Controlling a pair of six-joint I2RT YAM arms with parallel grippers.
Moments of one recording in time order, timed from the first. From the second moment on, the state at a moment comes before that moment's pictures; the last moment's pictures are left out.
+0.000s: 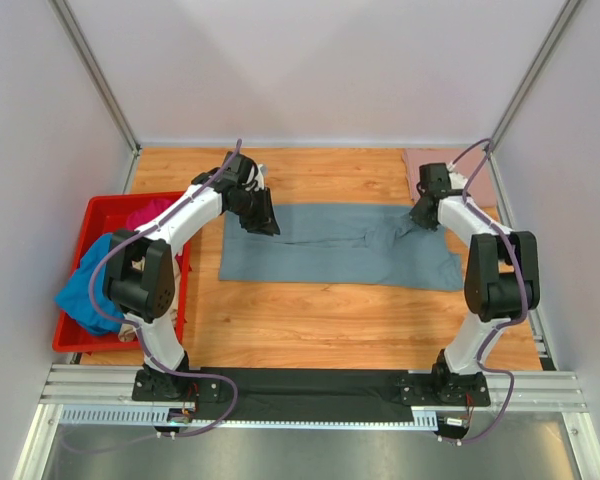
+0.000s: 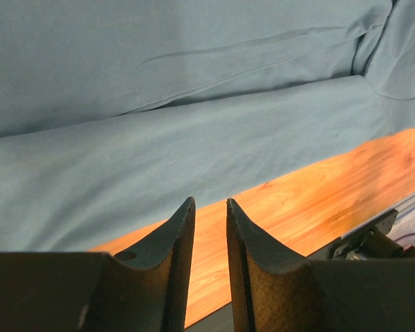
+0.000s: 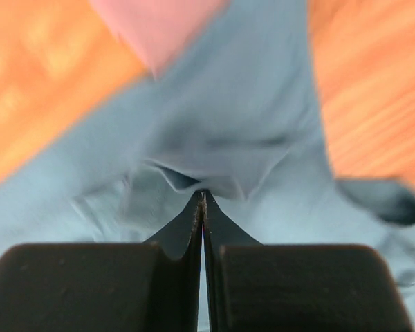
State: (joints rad) left arm -0.37 1.80 1.43 -0.68 0.38 -0.46; right arm 0.07 1.79 1.21 -0.43 0.26 0.68
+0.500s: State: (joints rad) left arm -0.37 1.79 1.42 -0.69 0.34 -0.47; right arm 0.07 1.80 1.45 -0.55 0.21 0.56
